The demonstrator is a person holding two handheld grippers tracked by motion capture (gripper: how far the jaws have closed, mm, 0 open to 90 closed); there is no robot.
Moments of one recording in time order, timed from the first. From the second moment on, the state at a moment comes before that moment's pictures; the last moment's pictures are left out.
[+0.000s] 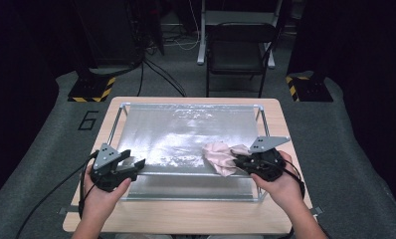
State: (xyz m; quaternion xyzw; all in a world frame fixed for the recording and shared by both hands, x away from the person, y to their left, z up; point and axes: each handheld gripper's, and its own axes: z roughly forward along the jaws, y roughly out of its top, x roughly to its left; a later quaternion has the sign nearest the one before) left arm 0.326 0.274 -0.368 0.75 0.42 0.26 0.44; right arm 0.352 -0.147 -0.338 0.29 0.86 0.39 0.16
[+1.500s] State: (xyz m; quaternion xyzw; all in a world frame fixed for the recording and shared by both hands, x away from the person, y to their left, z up) left arm 0.327 0.276 -0.371 0.74 0.43 0.25 0.45; right arm 0.343 -0.183 -0.344 0.32 0.83 0.41 0.17
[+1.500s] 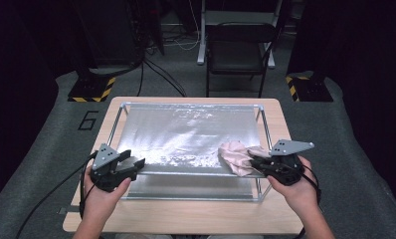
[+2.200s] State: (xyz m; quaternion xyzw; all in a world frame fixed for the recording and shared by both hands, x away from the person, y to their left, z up) left arm 0.327 0.280 -0.372 0.74 0.43 0.25 0.46; right arm 0.349 -0.141 -0.344 0.30 0.85 0.41 0.16
